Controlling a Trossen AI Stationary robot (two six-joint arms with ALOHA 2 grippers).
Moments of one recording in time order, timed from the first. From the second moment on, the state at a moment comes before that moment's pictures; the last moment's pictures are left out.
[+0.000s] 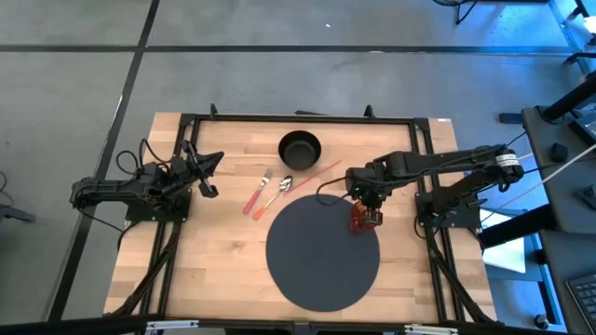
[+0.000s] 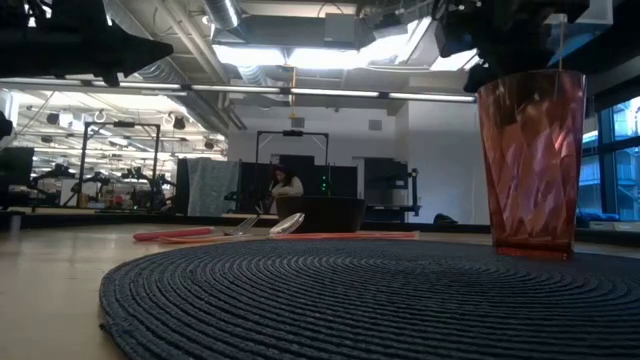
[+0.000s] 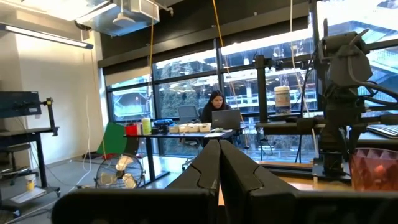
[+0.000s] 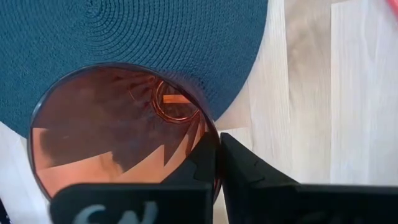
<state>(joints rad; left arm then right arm) 0.03 0.01 0.01 0.36 -0.46 0.23 0.05 1.40 1.20 -1.18 -0.01 0.20</state>
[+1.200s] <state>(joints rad) 0.03 0.01 0.01 0.35 -0.46 0.23 0.05 1.41 1.40 -1.28 -0.02 0.14</state>
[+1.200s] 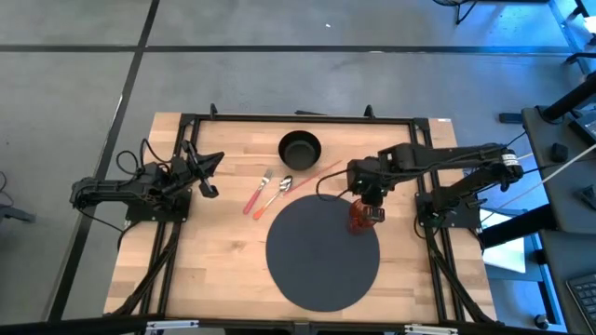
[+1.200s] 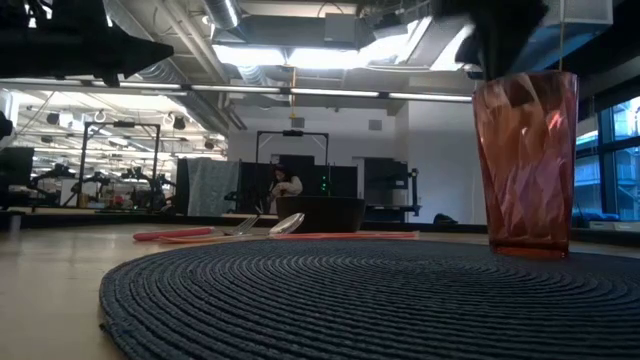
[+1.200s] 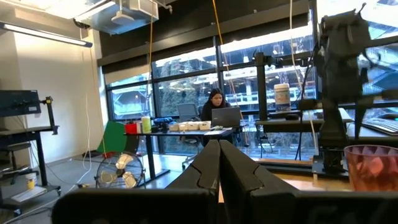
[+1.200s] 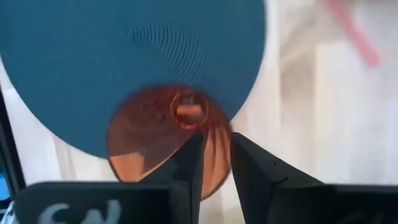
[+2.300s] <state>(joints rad) 0.03 0.01 0.01 0.35 -0.48 0.22 -0.34 1.03 1.12 -0.65 -0.20 -0.18</state>
